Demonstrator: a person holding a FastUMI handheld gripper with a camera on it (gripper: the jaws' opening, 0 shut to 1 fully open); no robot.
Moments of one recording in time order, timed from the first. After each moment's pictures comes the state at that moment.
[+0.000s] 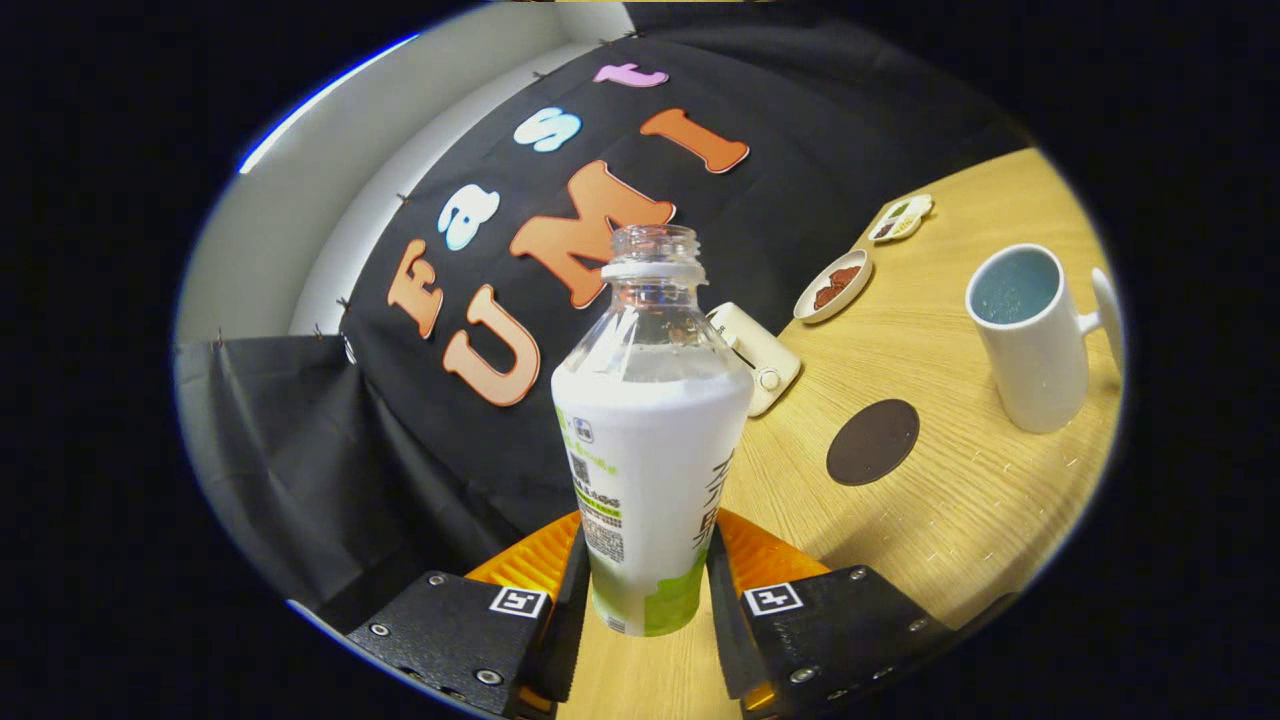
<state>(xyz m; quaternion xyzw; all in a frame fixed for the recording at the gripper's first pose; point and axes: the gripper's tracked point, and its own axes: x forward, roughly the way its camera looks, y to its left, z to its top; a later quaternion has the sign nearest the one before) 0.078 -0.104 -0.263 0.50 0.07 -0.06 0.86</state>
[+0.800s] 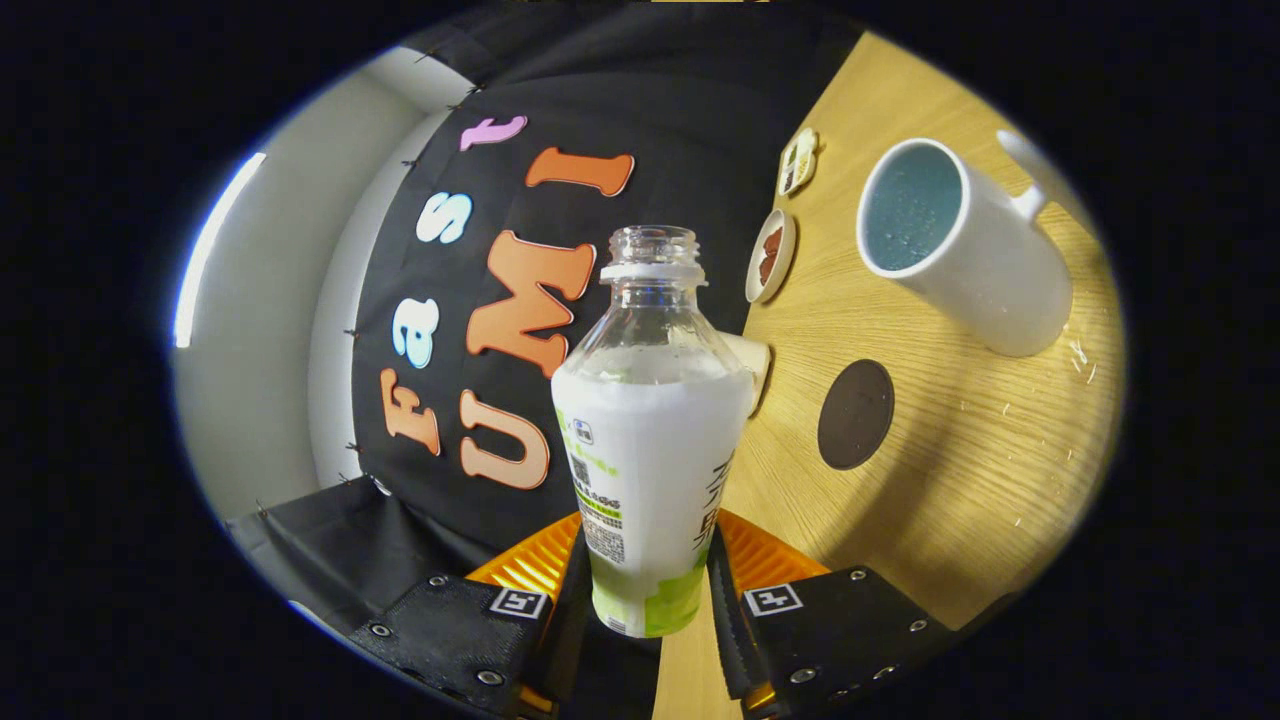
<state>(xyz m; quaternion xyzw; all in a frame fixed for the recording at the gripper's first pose) 0.085 -0.144 -0.282 0.67 0.03 -0.09 0.74</state>
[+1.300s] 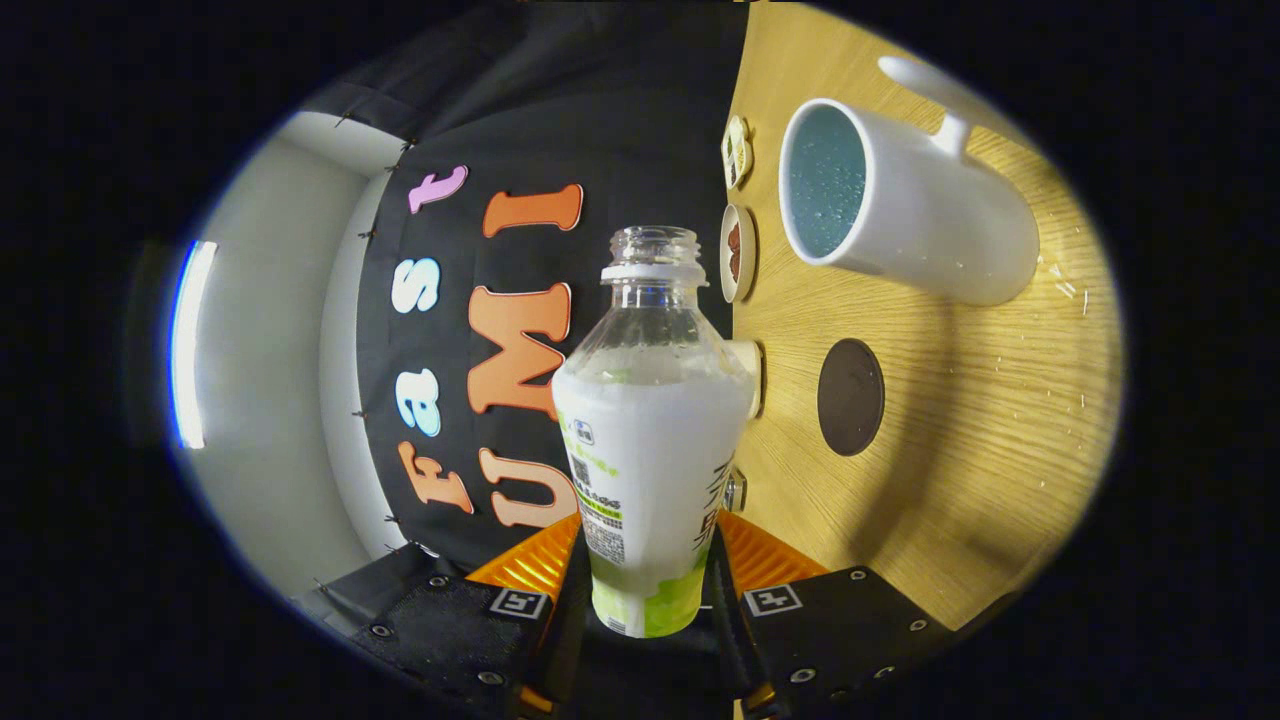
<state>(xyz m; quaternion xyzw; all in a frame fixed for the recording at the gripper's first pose) 0.086 -0.156 -0.275 0.74 -0.02 -0.09 0.66</state>
